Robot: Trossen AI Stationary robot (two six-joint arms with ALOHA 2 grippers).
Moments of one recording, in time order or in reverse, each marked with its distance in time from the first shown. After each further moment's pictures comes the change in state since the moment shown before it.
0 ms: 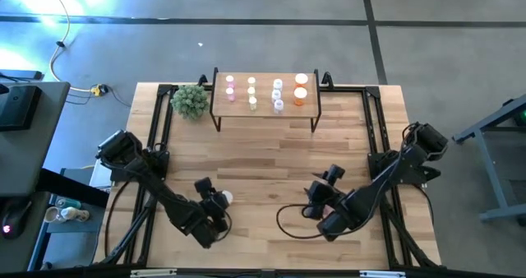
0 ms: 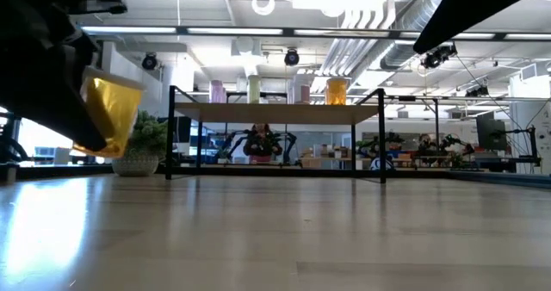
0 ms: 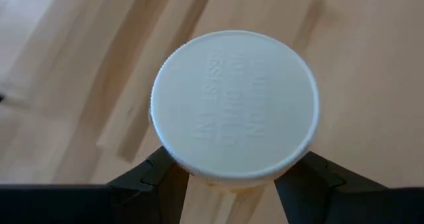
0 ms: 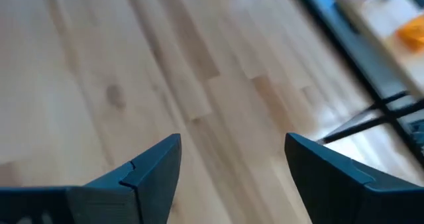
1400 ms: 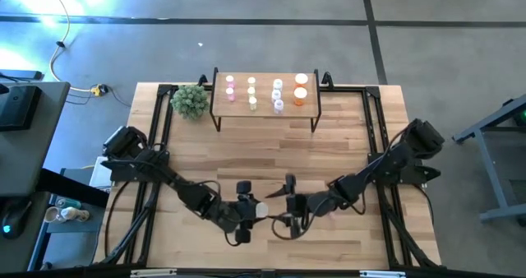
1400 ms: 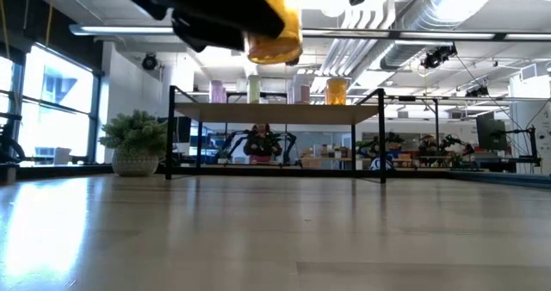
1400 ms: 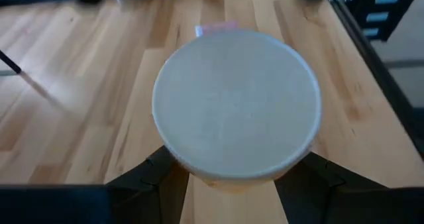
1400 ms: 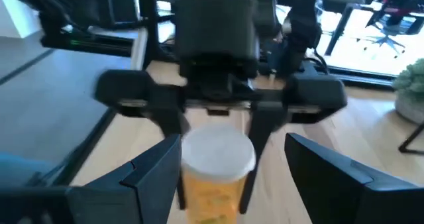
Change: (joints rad) left arm 0.183 0.000 0.000 0.865 0.164 0.801; right arm -0.169 0.004 -0.265 1.448 -0.437 -0.972
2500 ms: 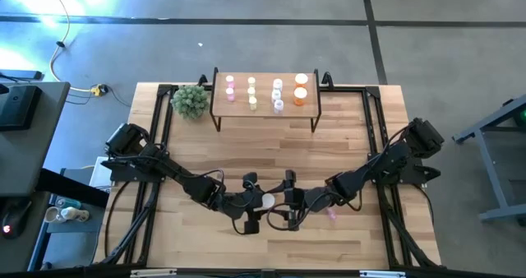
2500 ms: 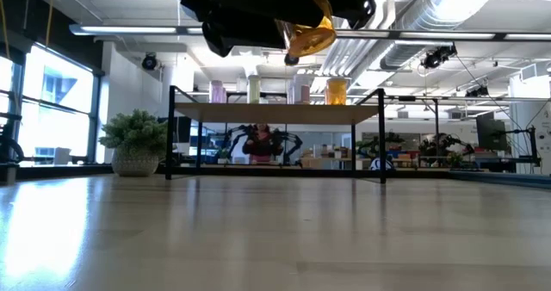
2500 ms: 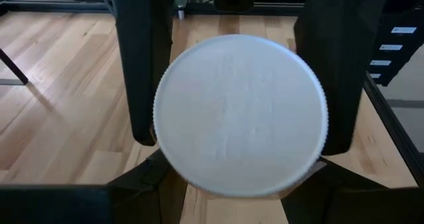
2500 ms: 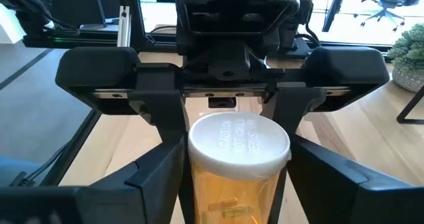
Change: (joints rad) left arm 0.097 0.000 0.000 0.121 0.048 -0.004; right arm -0.036 0.000 -0.030 -0.020 -0.026 0.097
